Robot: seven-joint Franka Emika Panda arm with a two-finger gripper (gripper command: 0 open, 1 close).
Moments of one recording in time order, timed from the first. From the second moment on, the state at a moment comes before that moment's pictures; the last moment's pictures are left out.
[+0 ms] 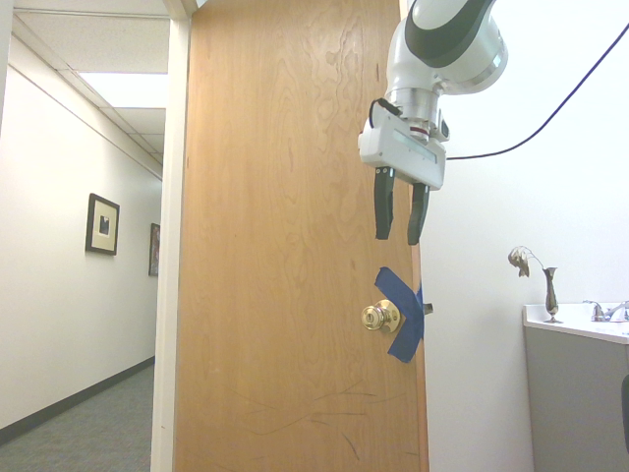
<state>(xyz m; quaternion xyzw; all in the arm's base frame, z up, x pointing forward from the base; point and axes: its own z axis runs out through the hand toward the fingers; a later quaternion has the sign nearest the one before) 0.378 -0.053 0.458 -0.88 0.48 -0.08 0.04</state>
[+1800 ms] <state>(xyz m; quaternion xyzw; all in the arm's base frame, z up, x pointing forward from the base) 0.531 0.042 0.375 -0.86 0.48 -0.10 0.16</state>
